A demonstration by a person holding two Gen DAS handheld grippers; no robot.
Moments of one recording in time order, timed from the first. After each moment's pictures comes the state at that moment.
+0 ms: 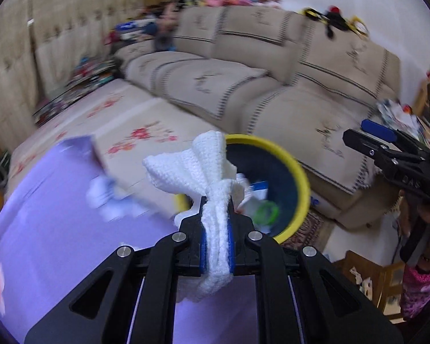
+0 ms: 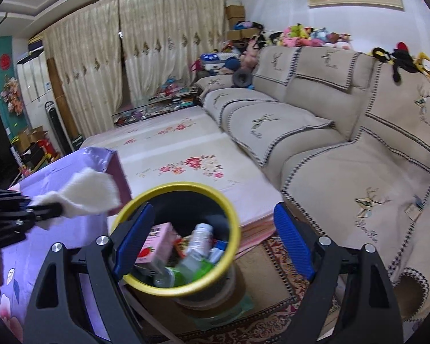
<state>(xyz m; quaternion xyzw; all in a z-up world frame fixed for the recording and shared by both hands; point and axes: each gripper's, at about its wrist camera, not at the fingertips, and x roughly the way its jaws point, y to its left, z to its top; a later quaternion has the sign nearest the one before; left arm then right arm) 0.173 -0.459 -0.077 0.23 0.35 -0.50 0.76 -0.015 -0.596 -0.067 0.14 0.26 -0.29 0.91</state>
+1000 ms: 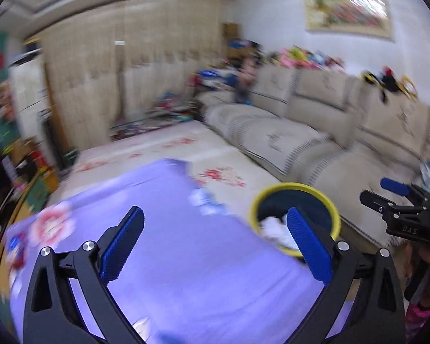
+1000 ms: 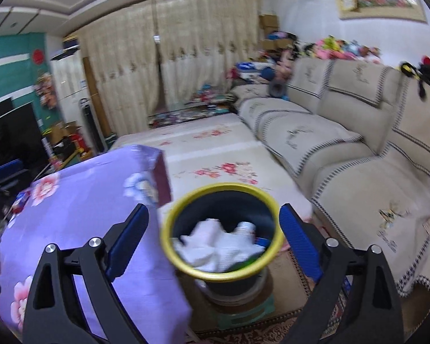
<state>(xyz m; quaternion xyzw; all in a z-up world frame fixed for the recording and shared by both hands) 0.135 -0.290 0.000 0.11 0.24 -0.32 0.91 -0.016 -0.519 -0.043 0.12 0.24 -0.19 0.95</state>
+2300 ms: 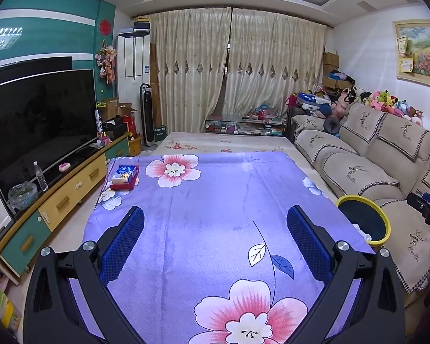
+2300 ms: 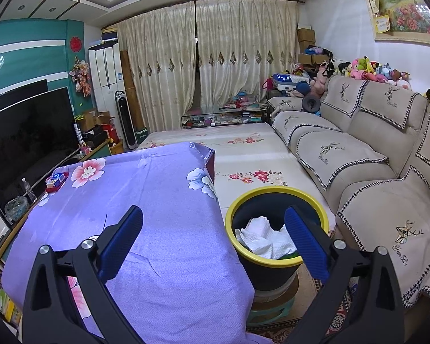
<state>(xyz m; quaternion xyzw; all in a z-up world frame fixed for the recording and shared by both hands) 0.057 -0.092 -0.002 0.02 0.23 -0.12 0.97 -0.031 -0.419 -0.014 0.08 0.23 -0.13 0.96</state>
